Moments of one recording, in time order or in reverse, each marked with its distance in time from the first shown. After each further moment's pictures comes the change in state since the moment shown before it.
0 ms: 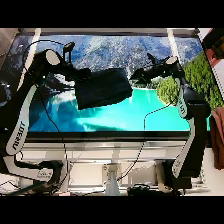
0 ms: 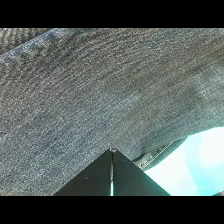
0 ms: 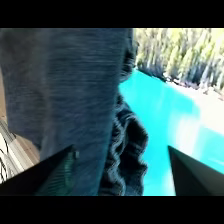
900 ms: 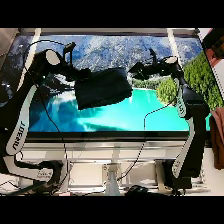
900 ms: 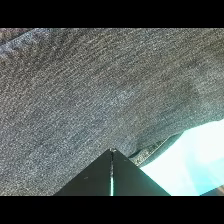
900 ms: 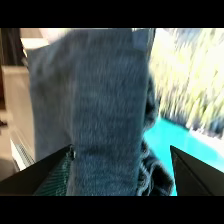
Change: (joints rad) left arm -0.001 0.000 0.000 -0.018 -0.010 0.013; right arm 0.021 0.000 0.020 0.090 -0.109 0.011
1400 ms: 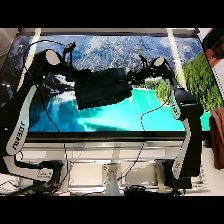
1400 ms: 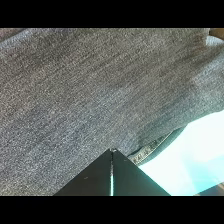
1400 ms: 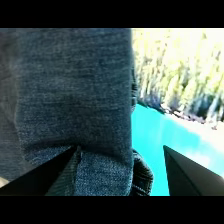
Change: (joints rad) left arm 0.000 0.000 0.000 0.000 -0.012 0.008; right arm 0.072 -0.011 -0.001 -0.204 -0.021 0.105
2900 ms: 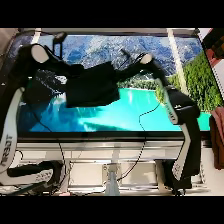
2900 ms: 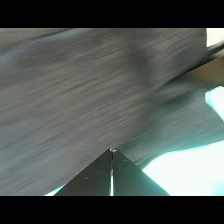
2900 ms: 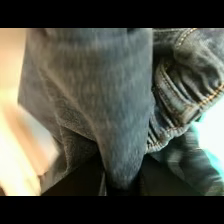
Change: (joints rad) left arm 0.004 0.186 0.000 0.169 -0.019 0.000; right arm 0.131 0.154 -0.001 0.027 -0.011 -0.099
